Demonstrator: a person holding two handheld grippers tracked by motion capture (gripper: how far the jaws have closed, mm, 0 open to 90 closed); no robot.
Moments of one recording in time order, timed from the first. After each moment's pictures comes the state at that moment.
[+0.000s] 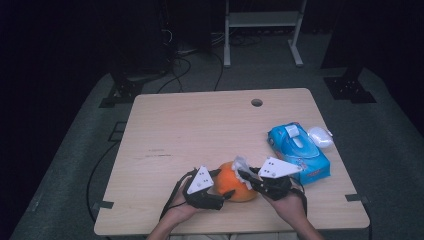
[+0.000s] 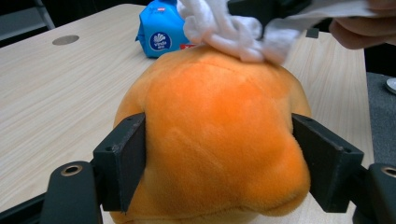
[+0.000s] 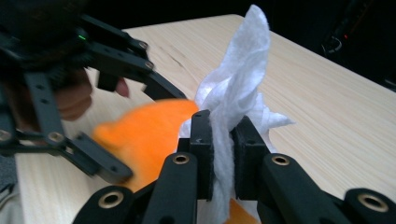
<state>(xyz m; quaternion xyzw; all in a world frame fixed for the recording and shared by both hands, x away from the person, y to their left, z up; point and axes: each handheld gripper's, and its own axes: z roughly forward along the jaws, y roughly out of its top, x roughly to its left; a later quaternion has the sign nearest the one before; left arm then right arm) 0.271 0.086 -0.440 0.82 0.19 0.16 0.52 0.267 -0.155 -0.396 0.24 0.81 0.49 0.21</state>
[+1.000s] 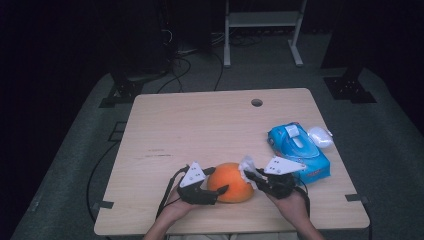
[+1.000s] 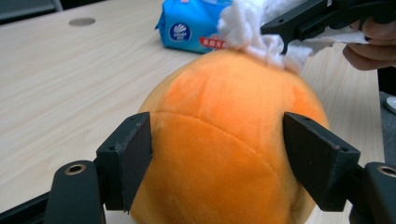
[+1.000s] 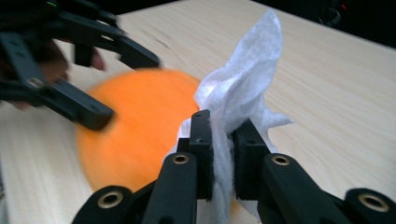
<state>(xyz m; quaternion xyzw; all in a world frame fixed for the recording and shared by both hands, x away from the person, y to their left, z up) 0.284 0.108 -0.446 0.81 0.25 0.13 0.52 0.278 -0.173 -0.417 0.29 0.80 0.48 0.18</state>
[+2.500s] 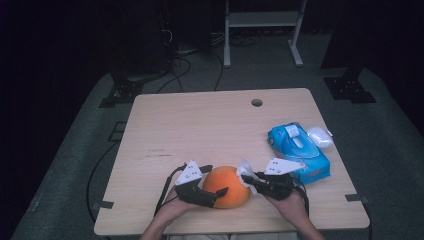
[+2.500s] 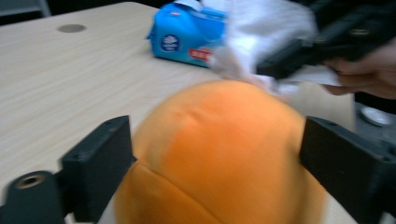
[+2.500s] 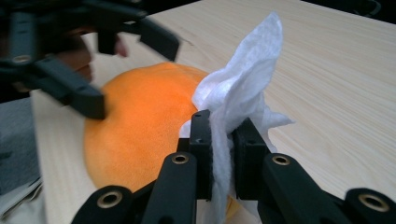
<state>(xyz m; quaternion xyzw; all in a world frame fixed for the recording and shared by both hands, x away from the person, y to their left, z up) 0.284 0.108 -0.438 0.80 0.24 0.12 0.54 0.279 -0.170 -0.424 0.27 0.81 0.50 0.12</state>
